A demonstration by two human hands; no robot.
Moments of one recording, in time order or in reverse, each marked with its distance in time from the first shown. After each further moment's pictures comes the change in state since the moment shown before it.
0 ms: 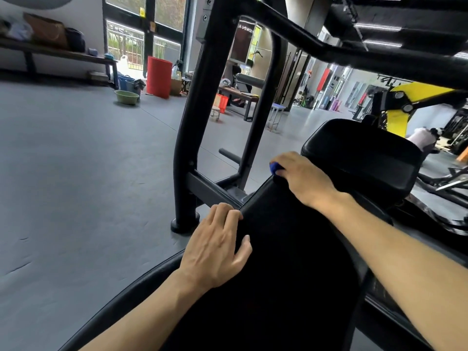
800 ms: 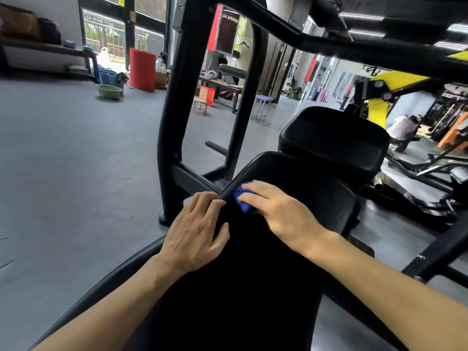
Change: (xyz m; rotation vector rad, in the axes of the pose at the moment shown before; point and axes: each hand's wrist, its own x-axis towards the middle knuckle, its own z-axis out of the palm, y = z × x) left_hand -0.002 -0.002 0.003 -0.009 -0.038 0.087; right_hand -0.116 -0.052 0.003 0.133 0.005 -0.175
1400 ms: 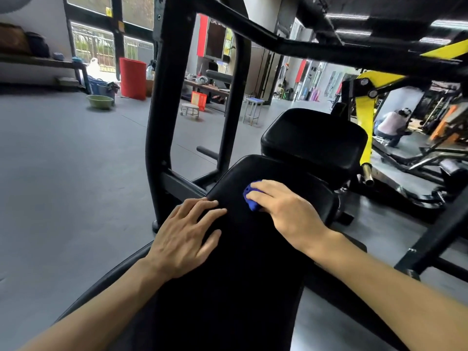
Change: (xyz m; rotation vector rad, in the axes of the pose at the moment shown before) left_hand 0.008 0.004 0.001 0.116 -0.082 0.113; right_hand -0.023 0.026 -0.025 -0.077 0.162 0.062
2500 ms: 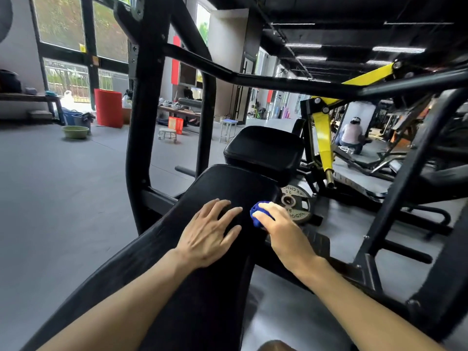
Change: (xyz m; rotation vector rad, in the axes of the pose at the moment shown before) left_hand 0.026 0.115 -0.018 -0.068 -0.170 0.009; right_hand -0.113 -0.013 -0.042 -0.085 0.027 0.270
